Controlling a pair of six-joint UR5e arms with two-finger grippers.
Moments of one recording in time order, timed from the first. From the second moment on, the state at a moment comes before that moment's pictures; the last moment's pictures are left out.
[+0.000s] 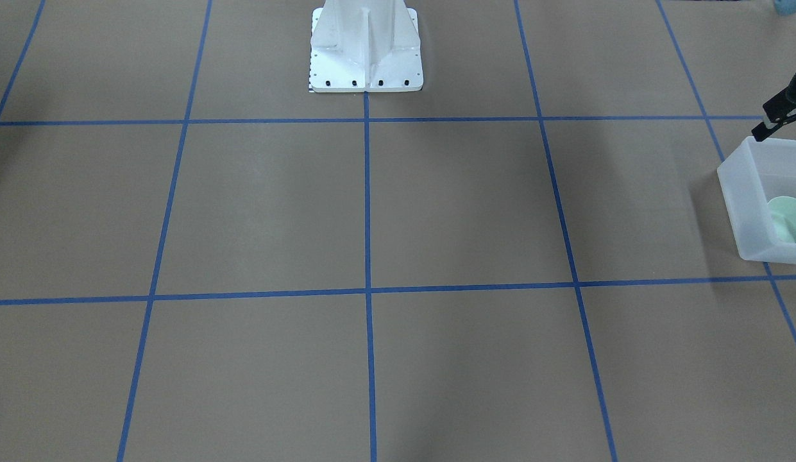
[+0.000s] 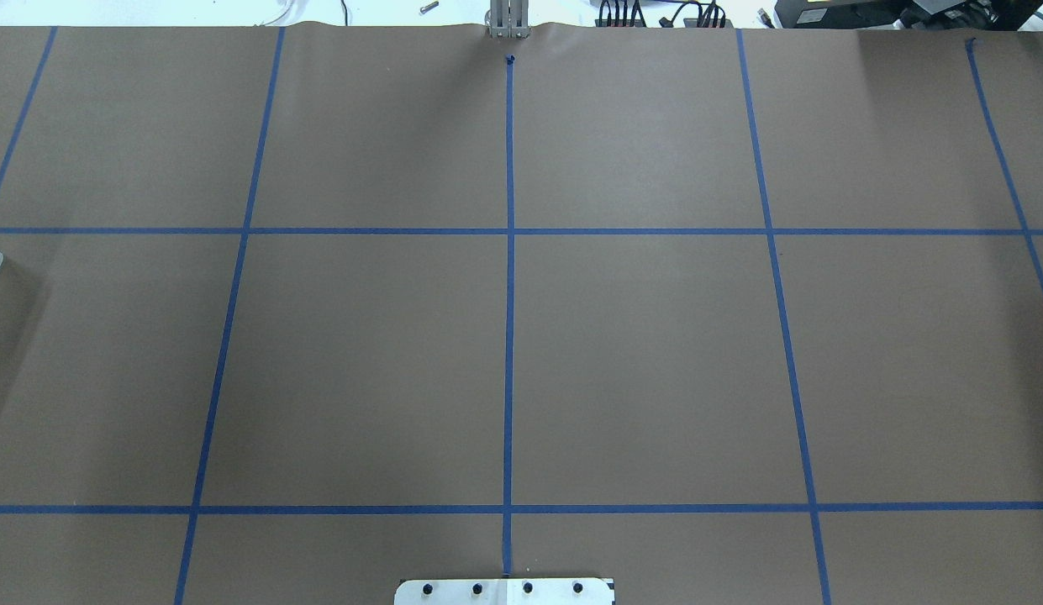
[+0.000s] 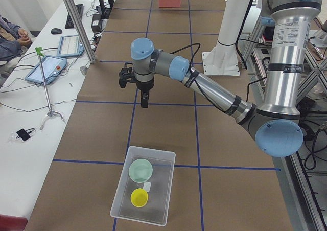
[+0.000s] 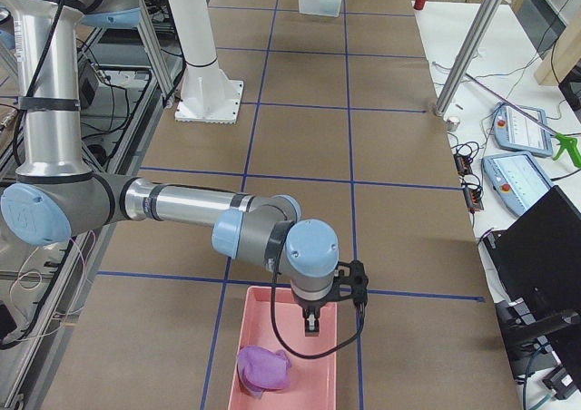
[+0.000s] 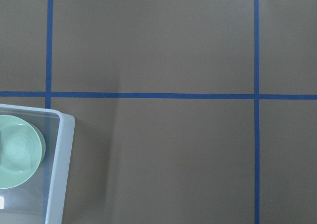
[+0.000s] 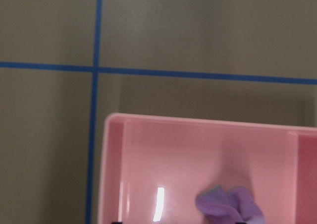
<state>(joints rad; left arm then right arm) -1.40 -1.62 -2.10 -1.30 -2.42 -0.33 1.78 -1.60 1.65 -1.73 2.33 -0.26</state>
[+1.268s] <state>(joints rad) -1.45 -1.60 -1.94 -1.29 -2.36 0.02 1.60 -1.62 1.85 -1.74 2.36 -0.02</state>
